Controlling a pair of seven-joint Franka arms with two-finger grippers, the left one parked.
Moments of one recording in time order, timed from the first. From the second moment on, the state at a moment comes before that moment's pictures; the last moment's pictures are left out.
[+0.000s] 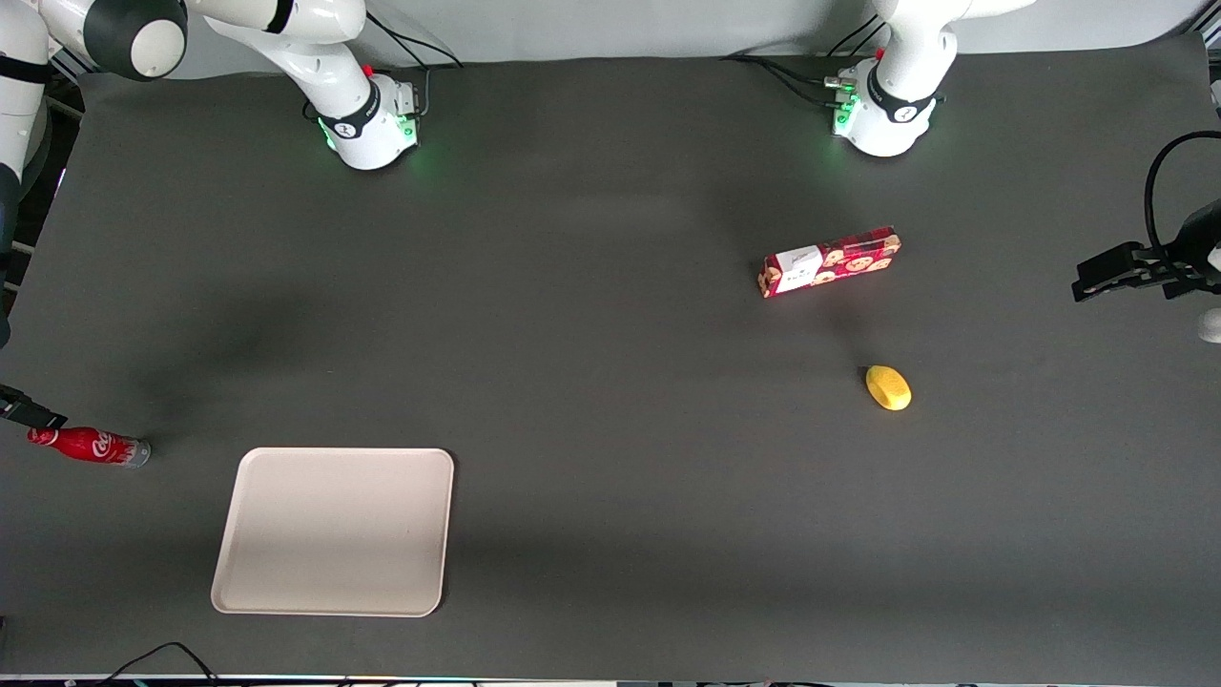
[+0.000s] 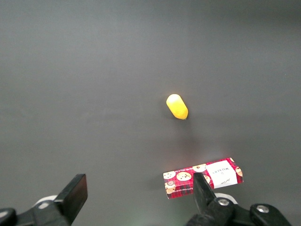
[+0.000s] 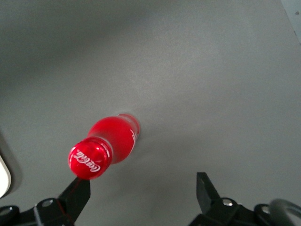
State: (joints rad) arm -0.09 0.62 -0.57 -1.58 0.36 2.19 -0.27
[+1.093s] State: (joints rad) arm -0.09 0.67 -0.57 -1.50 0.43 2.19 -0.27
